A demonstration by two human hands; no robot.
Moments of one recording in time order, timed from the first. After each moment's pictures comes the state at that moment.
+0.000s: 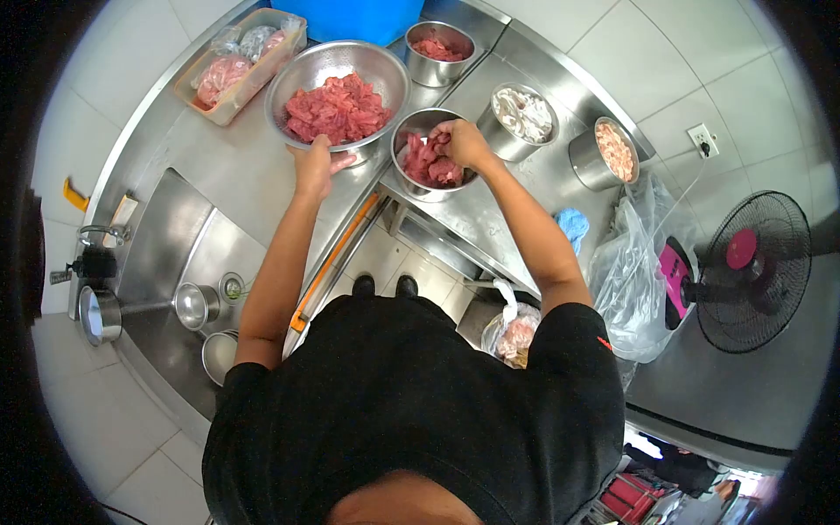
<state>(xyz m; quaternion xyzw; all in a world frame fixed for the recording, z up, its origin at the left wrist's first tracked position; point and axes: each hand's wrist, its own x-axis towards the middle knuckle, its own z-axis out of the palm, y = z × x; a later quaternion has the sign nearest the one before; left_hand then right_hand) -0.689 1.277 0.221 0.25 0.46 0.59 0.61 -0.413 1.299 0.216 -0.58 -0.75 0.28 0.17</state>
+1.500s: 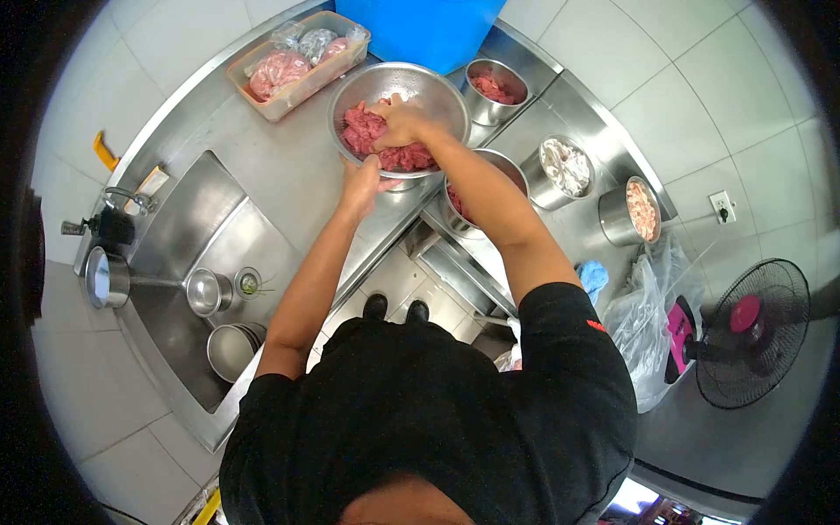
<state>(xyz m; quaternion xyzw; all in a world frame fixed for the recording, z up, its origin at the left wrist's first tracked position) -0.710 1.288 0.209 0.28 0.42 0.59 0.63 -0.603 1.409 0.245 -0.46 -0.88 0.14 -0.02</state>
